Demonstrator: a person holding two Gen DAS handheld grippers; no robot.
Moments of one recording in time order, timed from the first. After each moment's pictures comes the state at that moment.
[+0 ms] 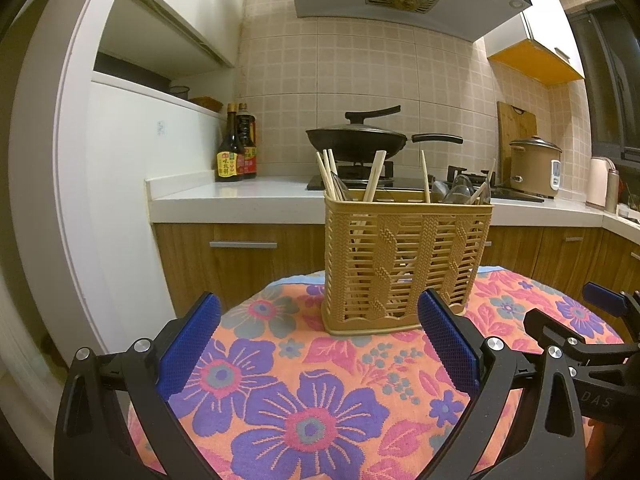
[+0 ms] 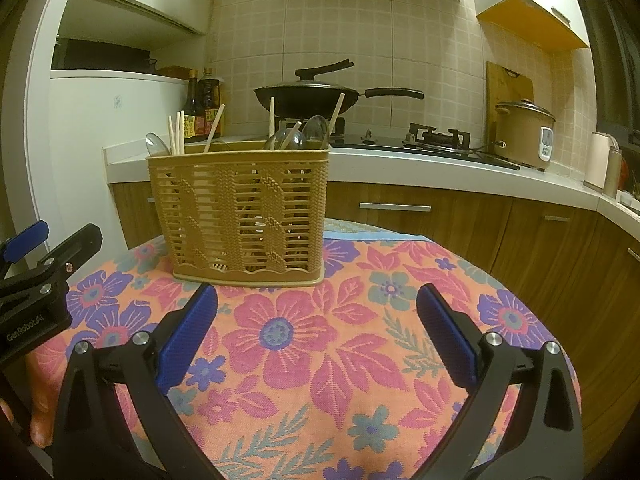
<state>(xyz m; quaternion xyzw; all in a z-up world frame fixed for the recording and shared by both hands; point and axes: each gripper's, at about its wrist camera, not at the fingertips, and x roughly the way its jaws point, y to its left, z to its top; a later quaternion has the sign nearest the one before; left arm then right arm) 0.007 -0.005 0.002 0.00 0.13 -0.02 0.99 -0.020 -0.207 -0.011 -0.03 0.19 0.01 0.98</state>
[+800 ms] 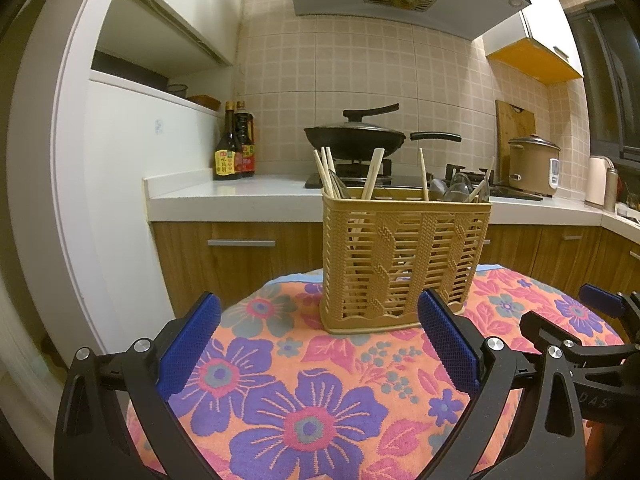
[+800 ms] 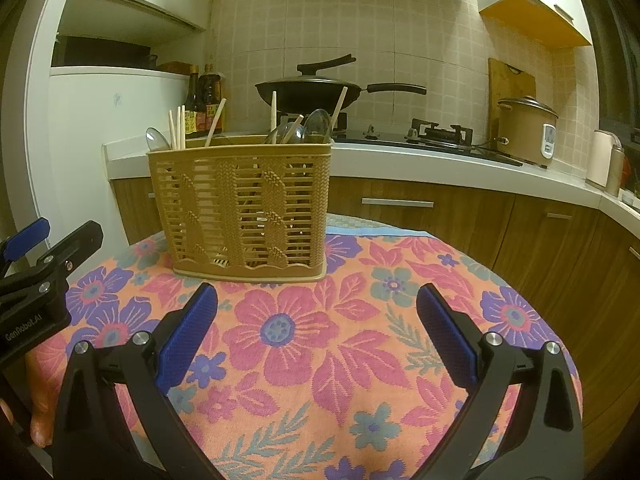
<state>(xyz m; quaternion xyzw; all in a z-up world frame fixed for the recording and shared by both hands) 0.007 -0.006 0.001 0.00 0.13 -0.02 0.99 -0.018 -0.208 -0.014 -0.03 0.20 0.02 0.98</state>
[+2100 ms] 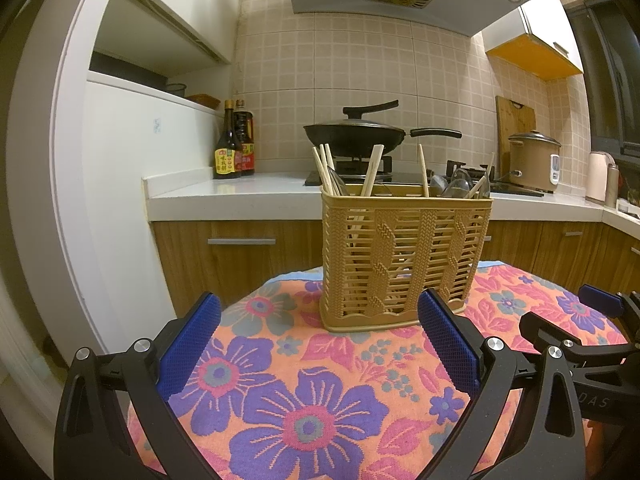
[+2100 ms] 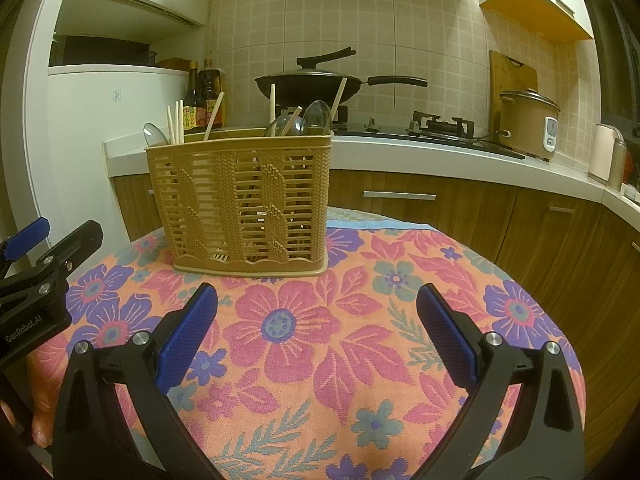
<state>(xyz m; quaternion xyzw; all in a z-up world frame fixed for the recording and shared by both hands) 0.010 -0.005 -0.002 0.00 0.14 -0.02 0.99 -0.015 -0.210 -0.018 -0.03 0.21 0.02 0.98</state>
